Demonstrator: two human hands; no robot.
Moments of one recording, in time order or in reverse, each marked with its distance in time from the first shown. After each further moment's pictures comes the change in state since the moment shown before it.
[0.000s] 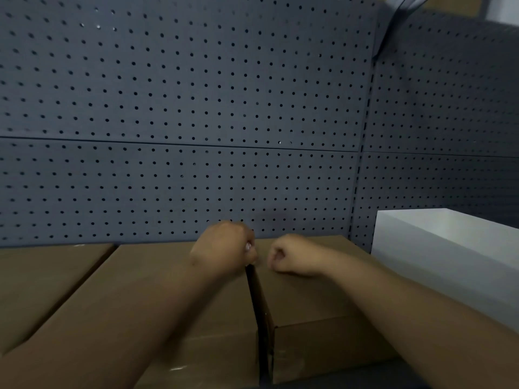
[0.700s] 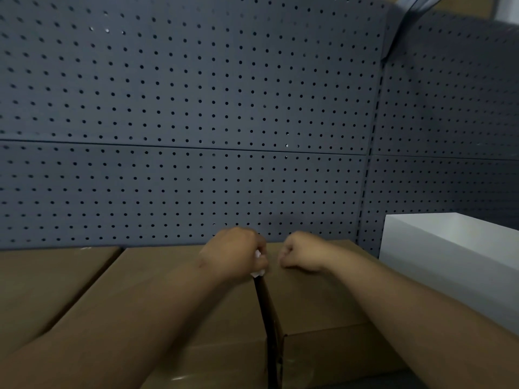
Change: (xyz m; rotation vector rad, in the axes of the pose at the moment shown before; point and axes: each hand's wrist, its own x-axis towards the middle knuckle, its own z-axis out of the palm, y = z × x) left_hand 0.001 0.004 -0.008 -0.074 -0.118 0.019; right_hand 0.028 0.011 -0.001 0.073 0.004 0.140
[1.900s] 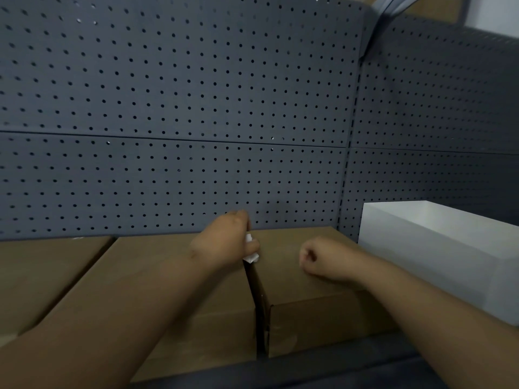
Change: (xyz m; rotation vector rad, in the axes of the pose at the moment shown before) left_hand -0.019 0.014 -0.002 -0.104 0.120 -0.084; right_hand -0.092 0.021 -0.009 -0.150 -0.006 -0.085
